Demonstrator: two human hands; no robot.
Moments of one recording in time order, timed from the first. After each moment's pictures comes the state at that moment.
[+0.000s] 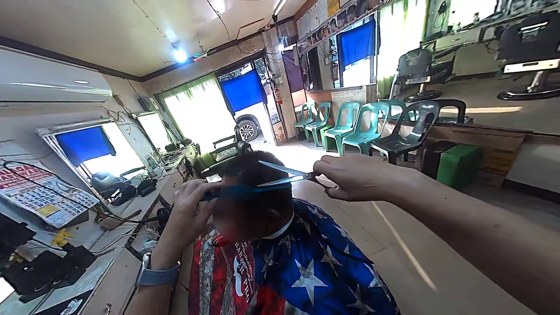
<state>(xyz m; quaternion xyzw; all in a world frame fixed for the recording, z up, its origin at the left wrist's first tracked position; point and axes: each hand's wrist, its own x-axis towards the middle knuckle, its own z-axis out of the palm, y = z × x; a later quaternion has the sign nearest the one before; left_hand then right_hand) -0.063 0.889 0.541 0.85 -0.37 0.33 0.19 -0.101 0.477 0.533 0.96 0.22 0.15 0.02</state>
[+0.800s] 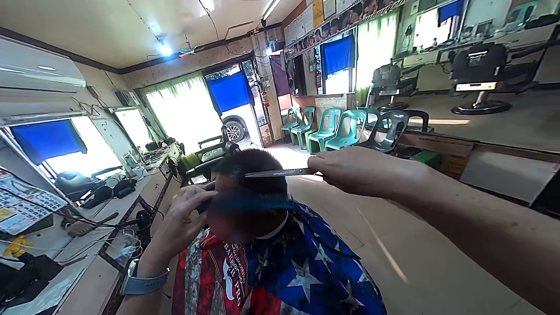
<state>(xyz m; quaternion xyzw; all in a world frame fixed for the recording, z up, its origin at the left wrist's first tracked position) -0.053 0.905 0.524 0.83 -0.43 0.27 0.25 -0.126 0.496 0.565 0.96 0.22 0.16 0.09</state>
